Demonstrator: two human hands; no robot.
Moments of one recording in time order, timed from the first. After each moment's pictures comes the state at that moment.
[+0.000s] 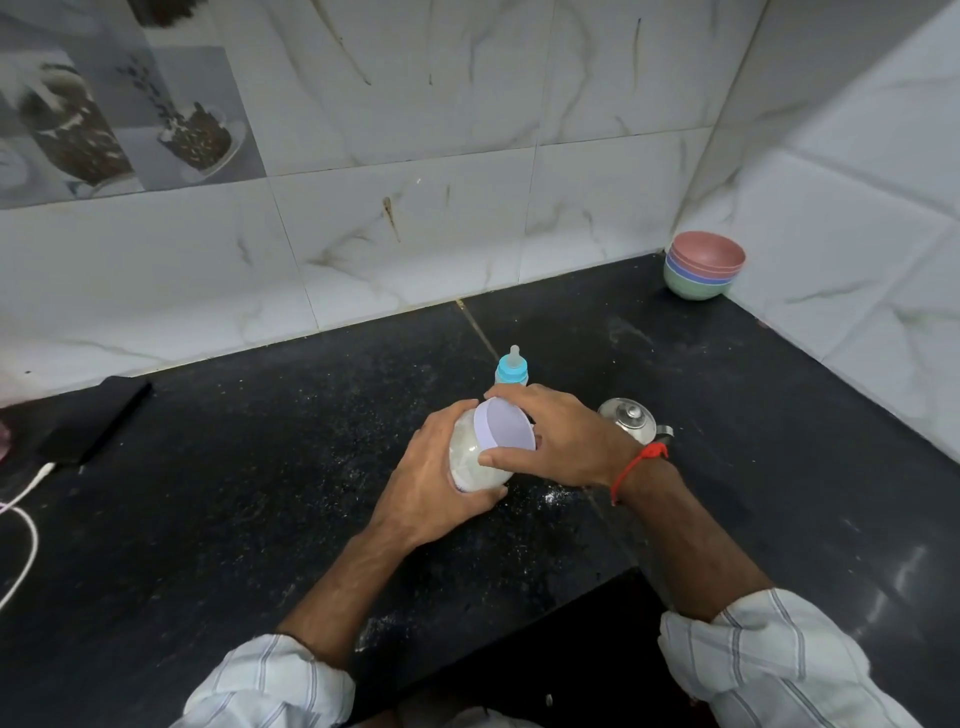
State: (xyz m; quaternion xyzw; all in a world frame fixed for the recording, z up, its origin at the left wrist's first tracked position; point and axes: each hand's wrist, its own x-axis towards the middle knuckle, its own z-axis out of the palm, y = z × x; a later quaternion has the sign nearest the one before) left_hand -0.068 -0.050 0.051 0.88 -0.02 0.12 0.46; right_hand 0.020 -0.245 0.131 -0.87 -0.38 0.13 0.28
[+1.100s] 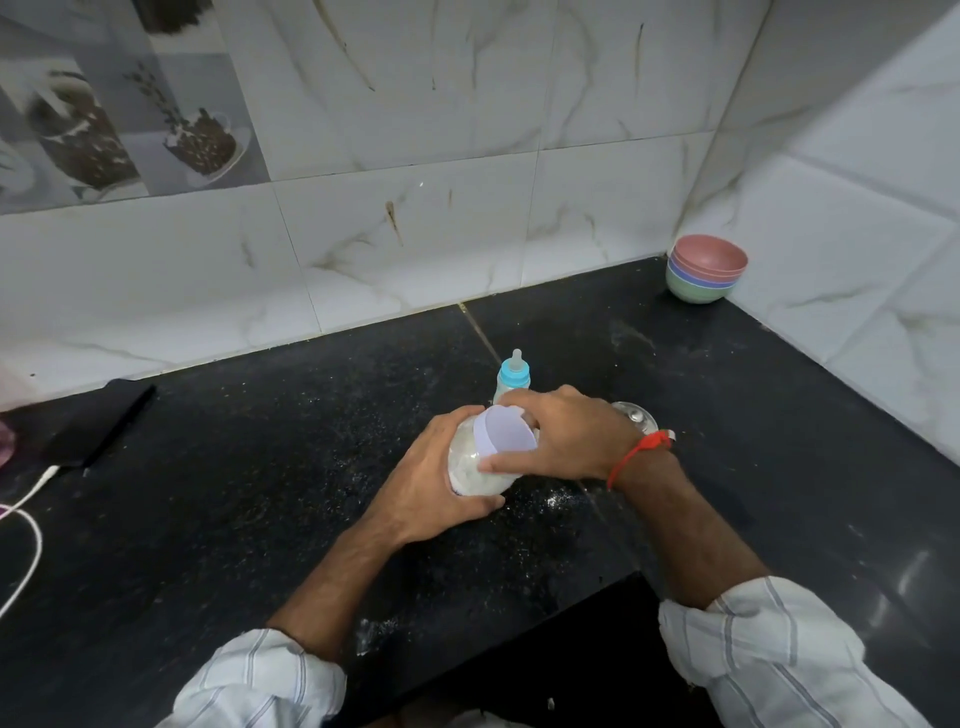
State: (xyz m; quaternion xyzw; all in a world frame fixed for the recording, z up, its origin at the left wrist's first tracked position) left_hand -0.063 -0.040 0.055 0.88 -0.04 0.07 0.46; right_hand 0.020 -0.242 0.148 -0.92 -0.33 0.13 0.16
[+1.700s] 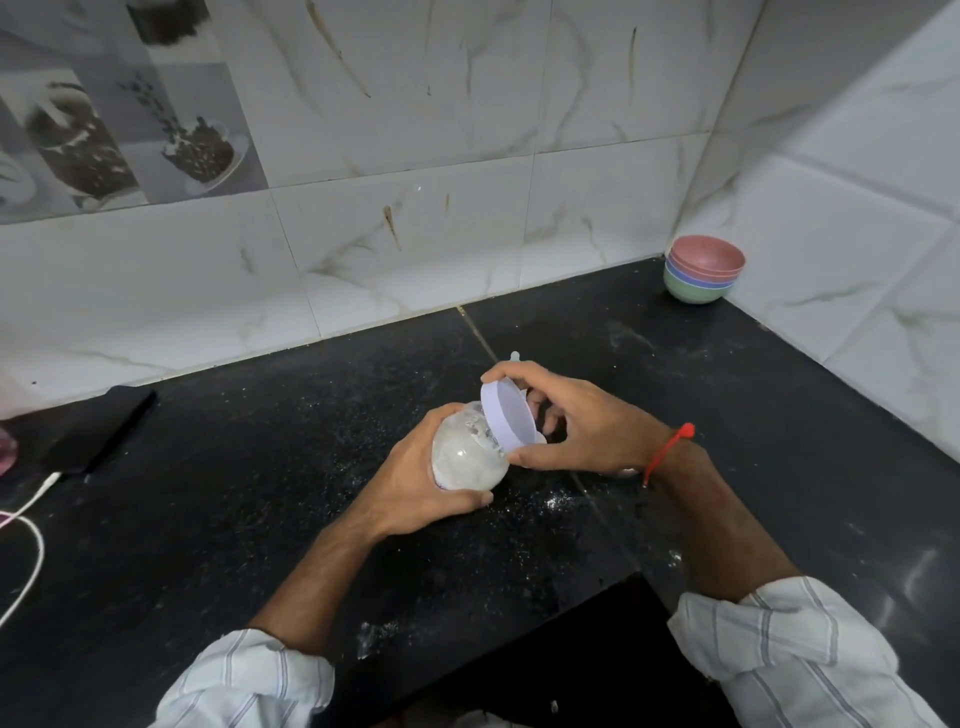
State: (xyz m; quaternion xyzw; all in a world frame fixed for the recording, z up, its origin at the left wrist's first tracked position) left_hand -0.065 -0.028 0.073 0.87 -0.03 0.03 0.50; right_hand 0.028 -0.262 0.163 -0.83 -0.43 0.16 0.31
